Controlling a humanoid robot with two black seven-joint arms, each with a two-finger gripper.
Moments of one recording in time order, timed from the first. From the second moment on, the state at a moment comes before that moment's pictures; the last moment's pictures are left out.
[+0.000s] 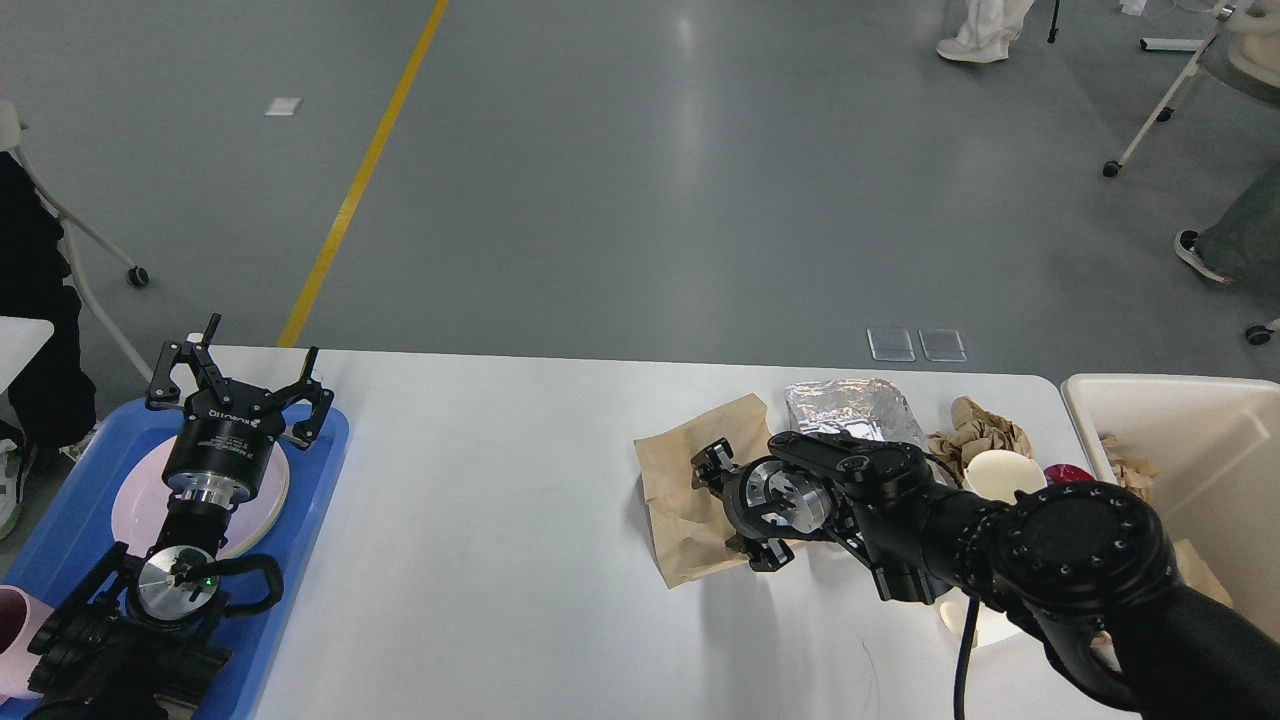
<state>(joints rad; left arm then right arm) -0.43 0.15 -1.50 -0.52 0.24 -0.66 -0.19 0.99 0.18 -0.40 0.39 0.24 0.04 -0.41</state>
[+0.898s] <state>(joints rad) -0.43 0.15 -1.50 -0.52 0.24 -0.66 -0.19 0.98 0.18 -0.40 0.49 0.24 0.05 -0.41</state>
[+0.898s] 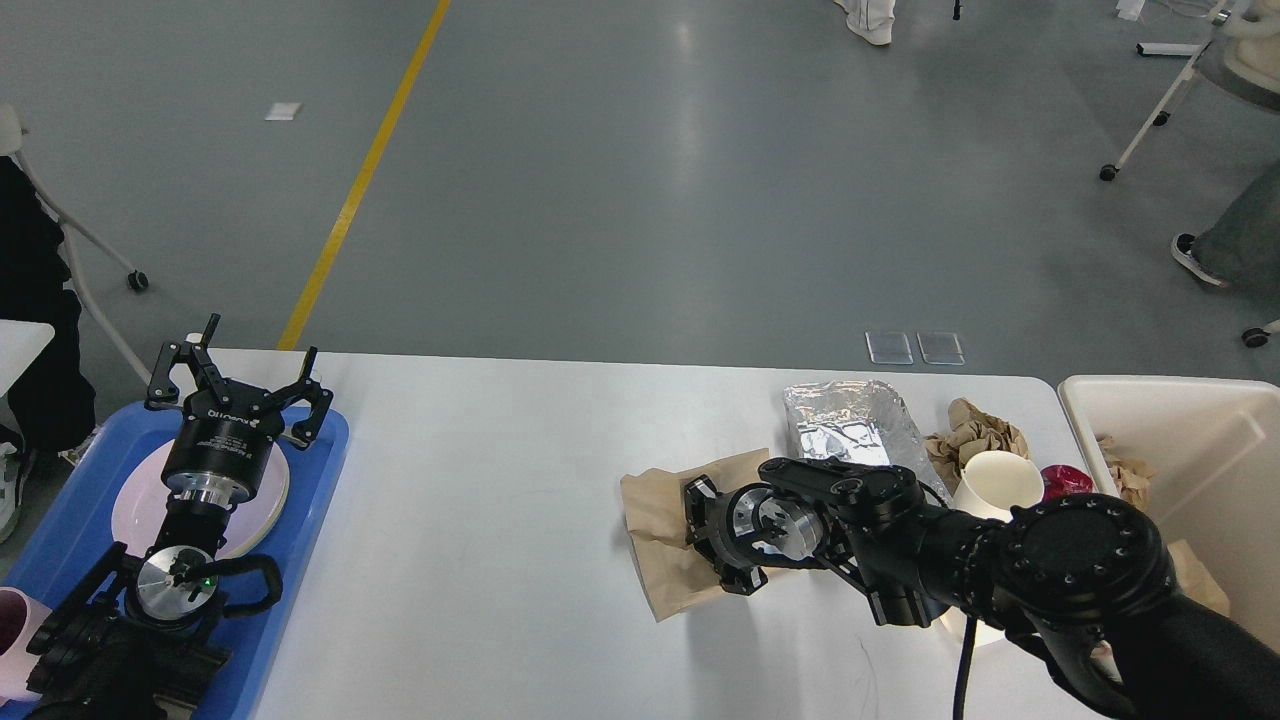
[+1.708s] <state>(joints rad) -0.43 0.15 -1.50 -0.52 0.24 -0.66 -0.19 1.48 -0.19 -0.61 1.02 0.24 0.27 -0.43</state>
